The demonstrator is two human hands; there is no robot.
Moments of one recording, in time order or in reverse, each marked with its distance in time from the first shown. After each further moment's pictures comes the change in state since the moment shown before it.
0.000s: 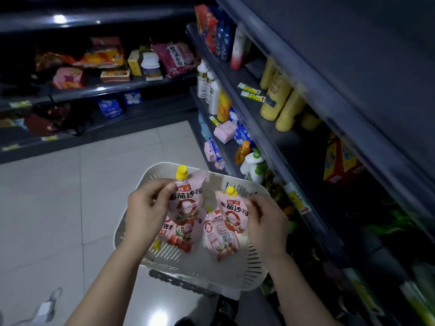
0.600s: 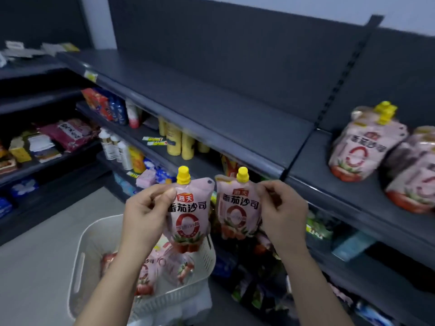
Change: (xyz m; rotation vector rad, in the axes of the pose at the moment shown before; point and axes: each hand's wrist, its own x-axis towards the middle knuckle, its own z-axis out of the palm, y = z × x) left_hand -0.062 0.140 -0.003 -0.466 -0.448 0.319; right_hand -0.090 -0.107 -0.187 -0.075 0.650 0.096
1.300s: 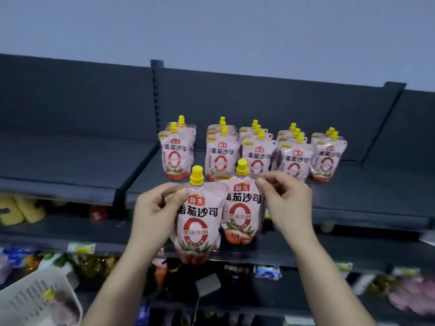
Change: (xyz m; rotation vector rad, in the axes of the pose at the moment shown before) left_hand -0.129 0.127 0.262 -0.277 -0.594 0.192; right_hand -0.043 0.048 -0.332 -0.145 0.452 0.203
